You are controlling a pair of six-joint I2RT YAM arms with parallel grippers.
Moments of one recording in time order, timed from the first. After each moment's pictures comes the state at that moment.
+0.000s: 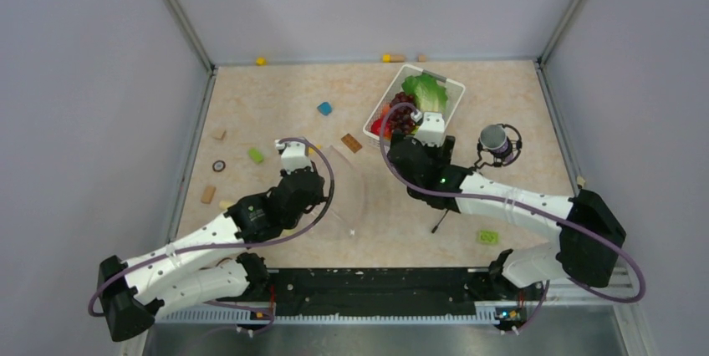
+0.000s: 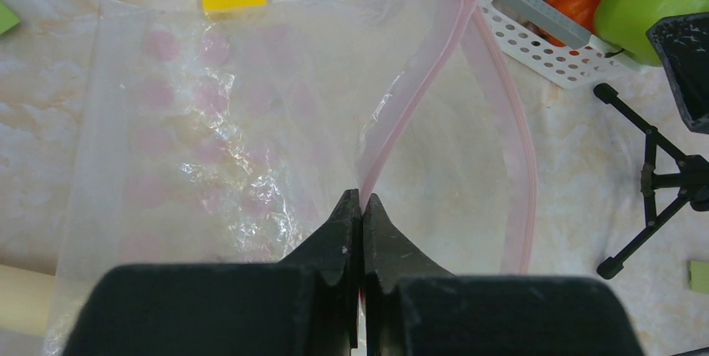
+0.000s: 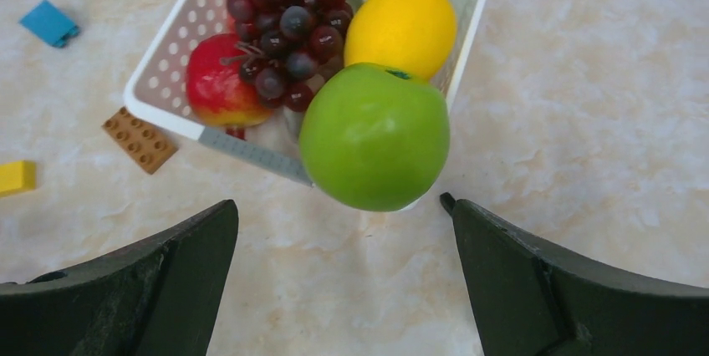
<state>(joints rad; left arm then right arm) -0.95 0.86 0.69 -0.44 -0.61 -0.73 0.96 1.33 0.89 -0.21 0.94 0.62</state>
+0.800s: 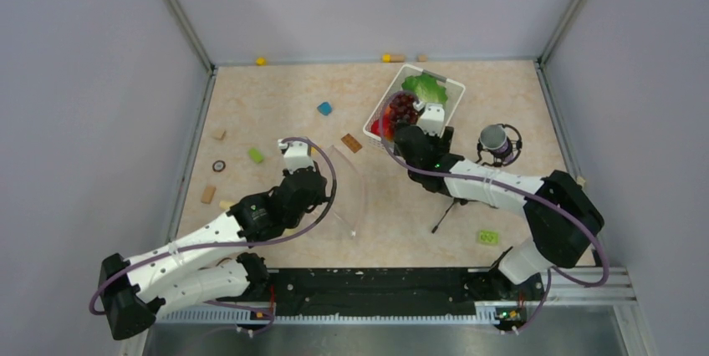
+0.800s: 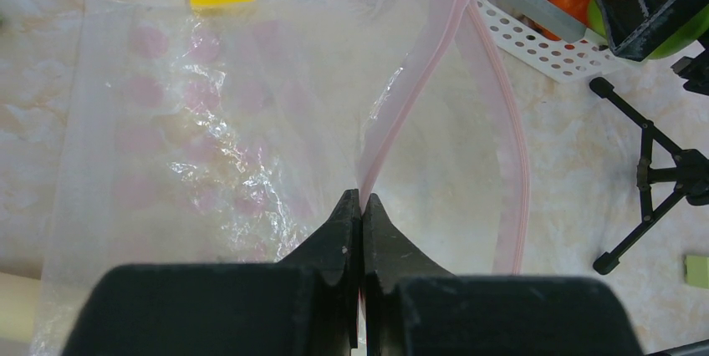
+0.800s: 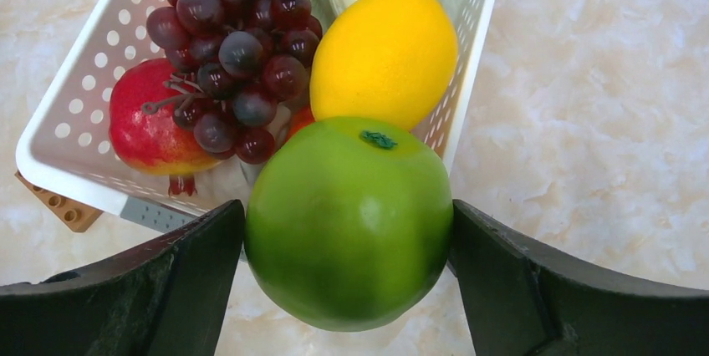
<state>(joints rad) -0.95 0.88 0.69 -0.43 -0.60 -0.73 0.77 1.51 0.89 -0.02 0.83 0.52</state>
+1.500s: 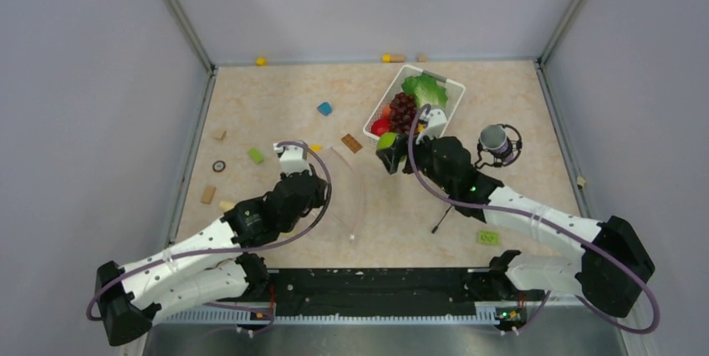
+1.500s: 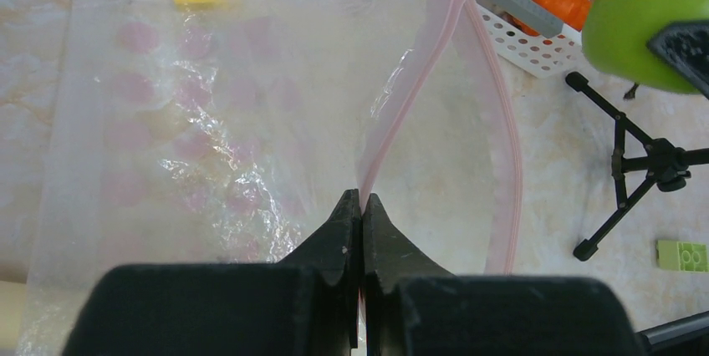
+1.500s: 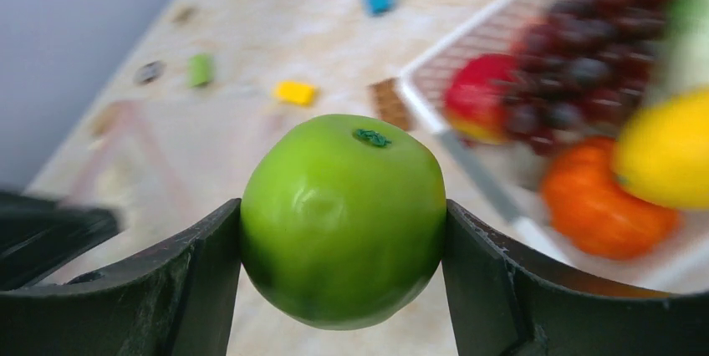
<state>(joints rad) -0.95 0.81 0.65 -0.40 -0.56 -0.73 0.77 1.16 0.68 0.22 0.27 0.38</state>
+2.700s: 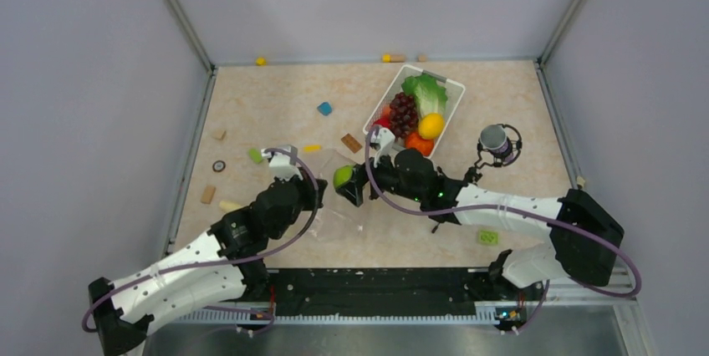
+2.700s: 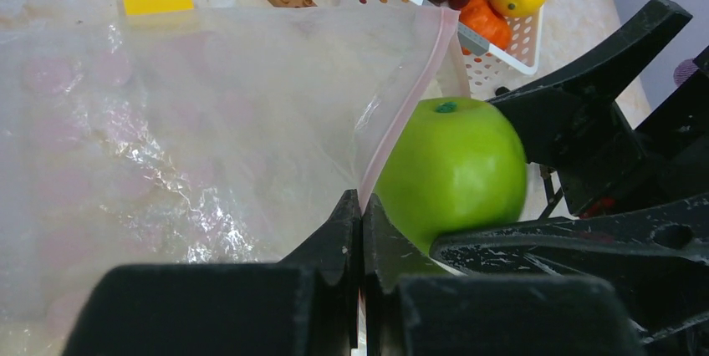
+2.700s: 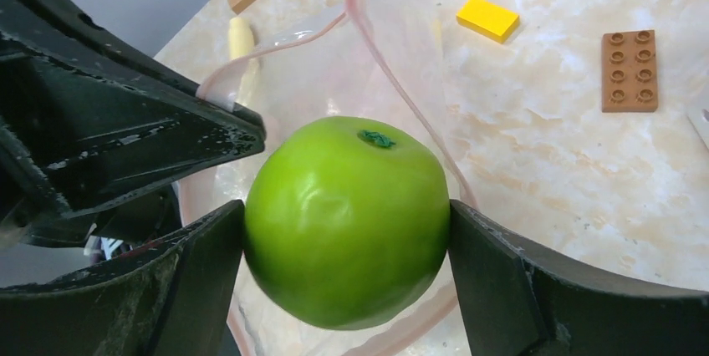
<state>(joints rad) -0.95 0.66 0.57 -0.31 -0.50 -0.72 0.99 1.36 0.75 0.34 -0.08 0.37</state>
